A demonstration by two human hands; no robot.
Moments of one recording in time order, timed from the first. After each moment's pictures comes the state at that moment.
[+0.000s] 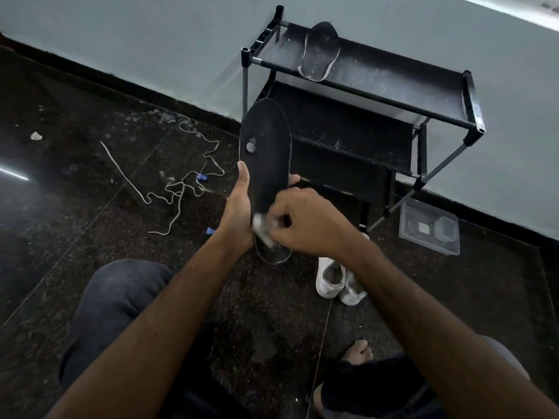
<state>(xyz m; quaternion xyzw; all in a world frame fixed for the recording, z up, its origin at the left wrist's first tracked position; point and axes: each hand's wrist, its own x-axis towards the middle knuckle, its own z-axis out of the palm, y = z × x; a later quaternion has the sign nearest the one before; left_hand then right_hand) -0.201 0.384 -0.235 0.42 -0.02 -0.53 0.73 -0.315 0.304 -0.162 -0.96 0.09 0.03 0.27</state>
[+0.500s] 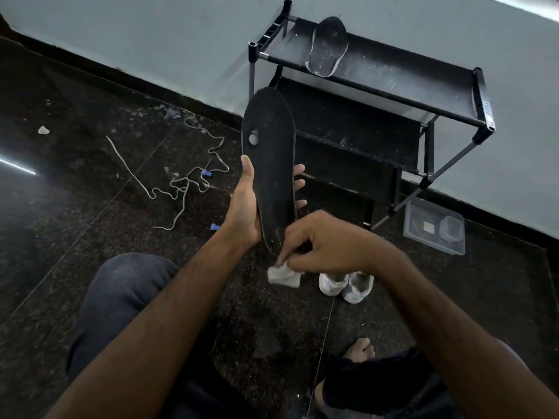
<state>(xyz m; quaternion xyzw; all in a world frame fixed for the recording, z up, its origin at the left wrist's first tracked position) -0.202 0.385 -0.237 0.41 -0.04 -0.51 0.76 -0.341 0.296 -0.160 -0.91 0.02 0.18 0.36</state>
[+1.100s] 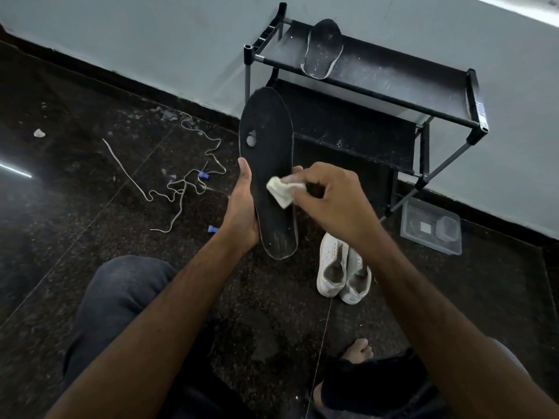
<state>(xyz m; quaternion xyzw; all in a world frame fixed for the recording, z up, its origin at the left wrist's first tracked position) -0.205 0.381 -0.233 0.37 -0.04 -0.54 0.76 -0.325 0.285 -0.162 -0.91 0.20 -0.17 0.33</state>
